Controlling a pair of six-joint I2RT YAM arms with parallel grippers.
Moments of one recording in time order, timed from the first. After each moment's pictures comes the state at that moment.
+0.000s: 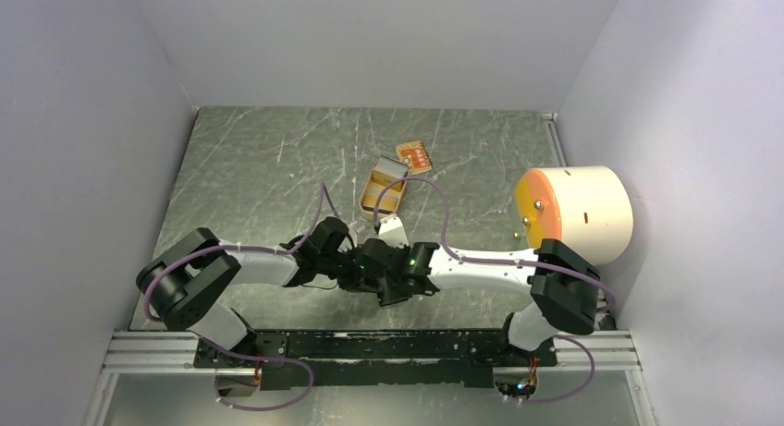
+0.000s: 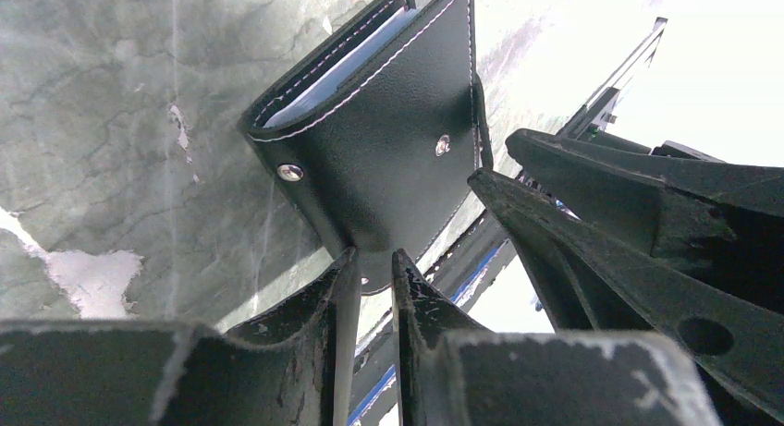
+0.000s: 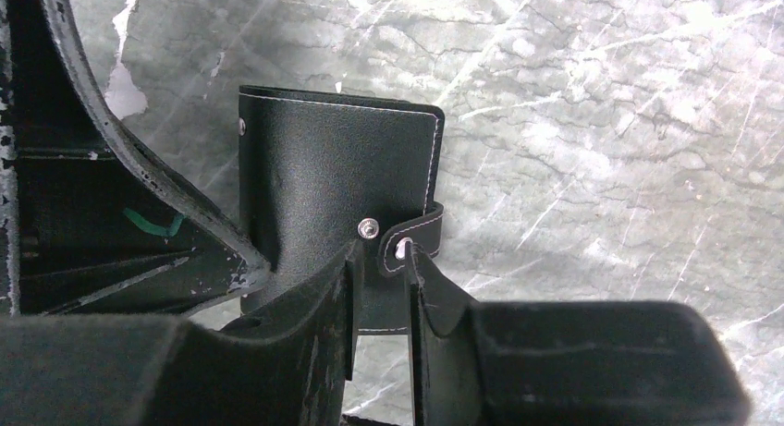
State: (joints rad) left arm -0.80 1.54 0.49 0.26 0.48 -0.98; right arm 1.19 1.54 0.93 -0.60 0.49 0.70
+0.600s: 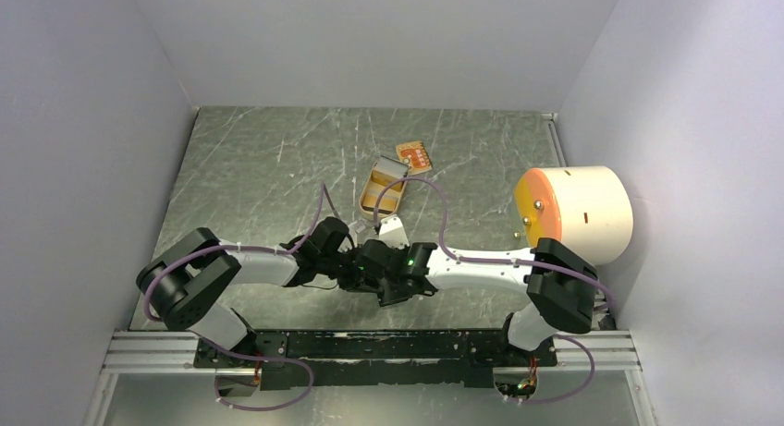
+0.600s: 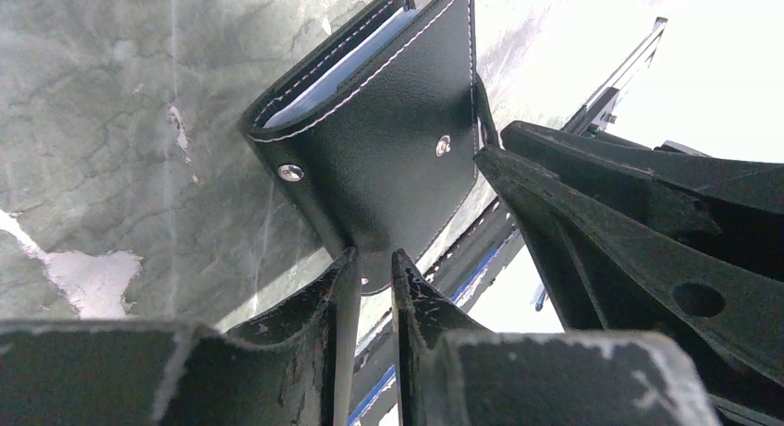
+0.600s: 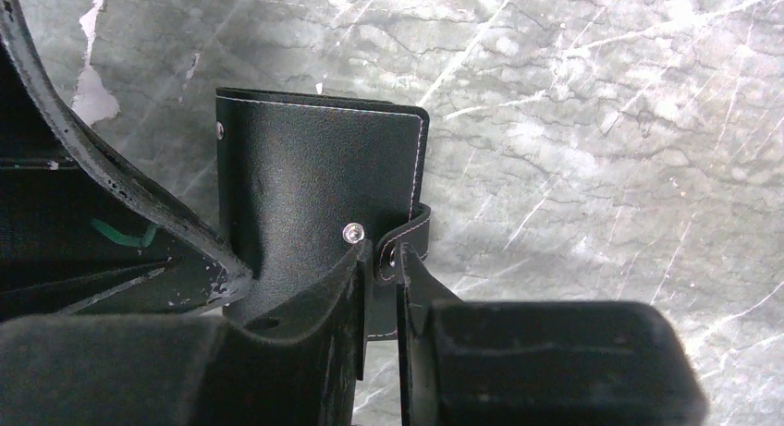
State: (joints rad) left arm -0.81 1.54 0.49 0.26 0.48 -0.98; right arm 1.19 1.55 0.93 -0.61 0.51 0.70
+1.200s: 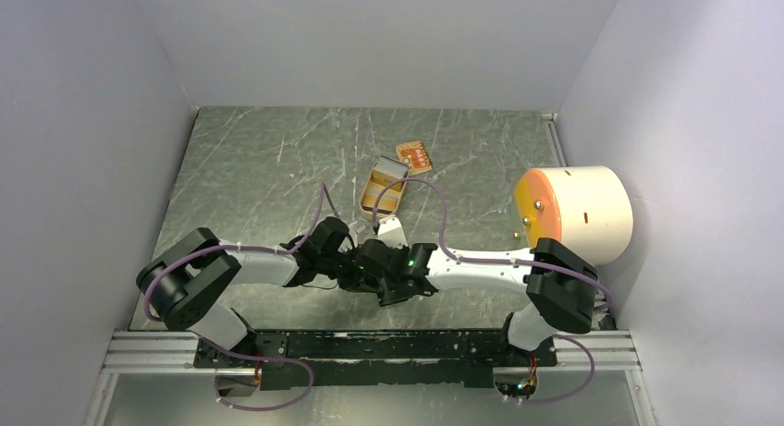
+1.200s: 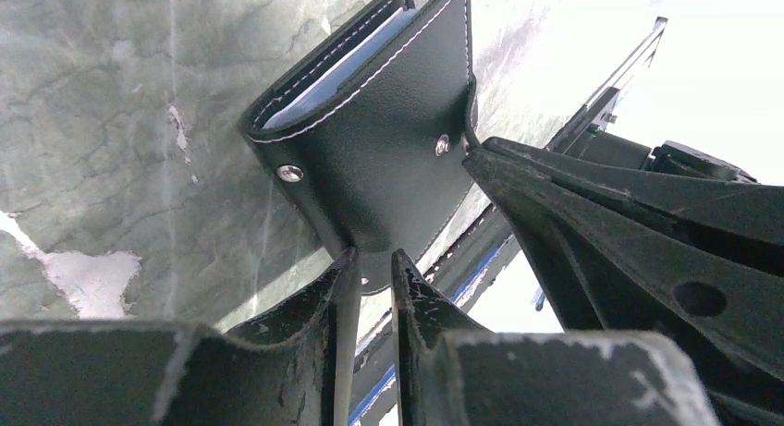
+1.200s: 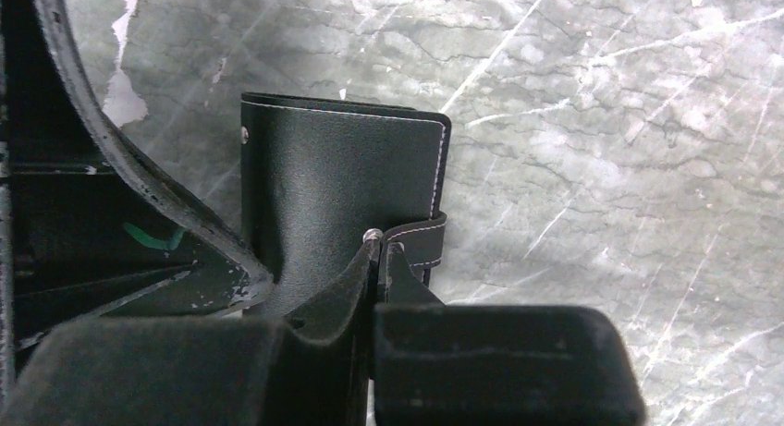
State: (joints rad) left arm -0.81 1.54 0.49 0.26 0.48 -0.98; right arm 1.19 1.55 0.92 -0.57 0.50 0.69
